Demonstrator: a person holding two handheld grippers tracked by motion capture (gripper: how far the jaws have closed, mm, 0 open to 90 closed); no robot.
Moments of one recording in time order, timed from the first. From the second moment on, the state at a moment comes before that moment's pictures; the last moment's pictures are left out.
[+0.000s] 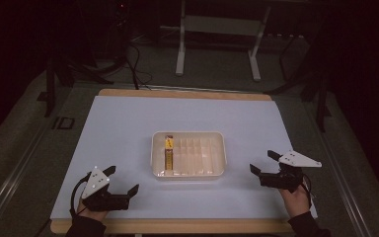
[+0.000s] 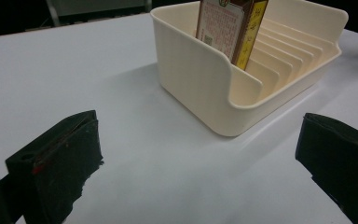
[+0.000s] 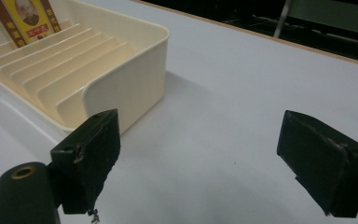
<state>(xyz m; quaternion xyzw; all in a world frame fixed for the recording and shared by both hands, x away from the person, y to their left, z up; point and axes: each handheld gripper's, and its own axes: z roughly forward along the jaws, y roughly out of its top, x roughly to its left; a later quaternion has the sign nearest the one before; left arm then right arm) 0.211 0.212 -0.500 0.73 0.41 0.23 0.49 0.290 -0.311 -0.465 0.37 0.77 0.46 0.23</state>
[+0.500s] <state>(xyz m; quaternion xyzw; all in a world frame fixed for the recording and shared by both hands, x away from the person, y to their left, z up) 0.211 0.211 -0.500 0.73 0.41 0.23 0.49 0.293 -0.315 -0.467 0.39 0.77 0.46 0.22</state>
